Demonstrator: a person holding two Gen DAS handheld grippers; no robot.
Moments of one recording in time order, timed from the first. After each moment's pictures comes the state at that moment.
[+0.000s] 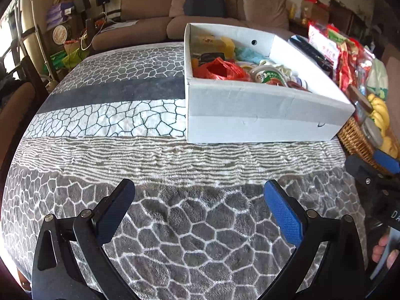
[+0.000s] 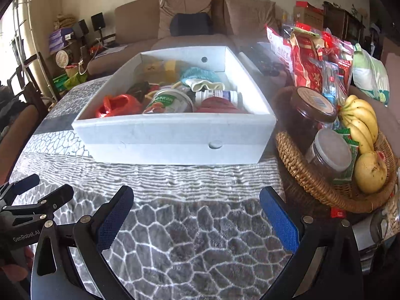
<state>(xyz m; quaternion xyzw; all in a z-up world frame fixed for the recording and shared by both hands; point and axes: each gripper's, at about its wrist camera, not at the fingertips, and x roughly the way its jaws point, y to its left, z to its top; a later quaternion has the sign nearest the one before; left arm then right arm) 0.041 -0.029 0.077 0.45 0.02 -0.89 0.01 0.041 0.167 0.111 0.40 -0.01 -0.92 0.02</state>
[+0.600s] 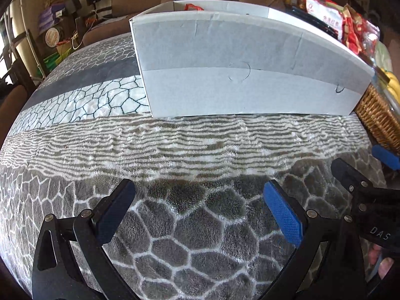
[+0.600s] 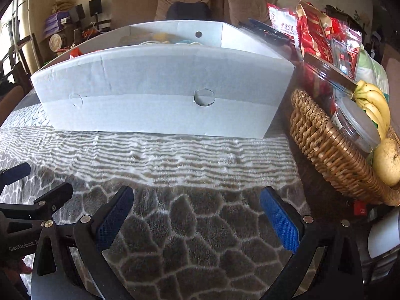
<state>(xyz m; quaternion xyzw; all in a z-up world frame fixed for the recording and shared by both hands) 0.016 0.005 0.012 0.46 0.00 -0.89 0.01 0.024 0.173 0.027 0.41 0.03 -0.91 0.01</state>
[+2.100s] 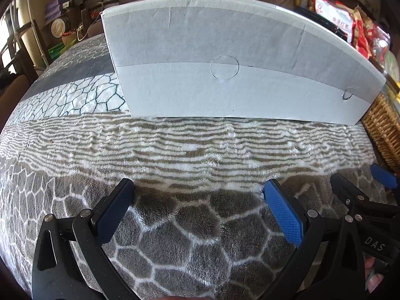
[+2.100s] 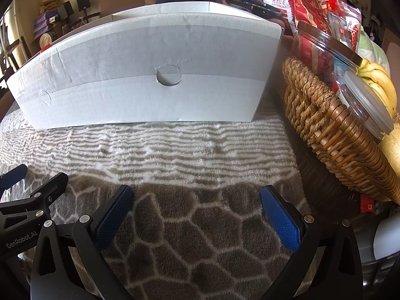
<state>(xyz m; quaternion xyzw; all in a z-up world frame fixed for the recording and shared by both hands) 0.009 0.032 0.000 0.47 0.02 -0.88 0.03 0.005 0.200 0.011 0.45 0.01 -0.89 0.00</state>
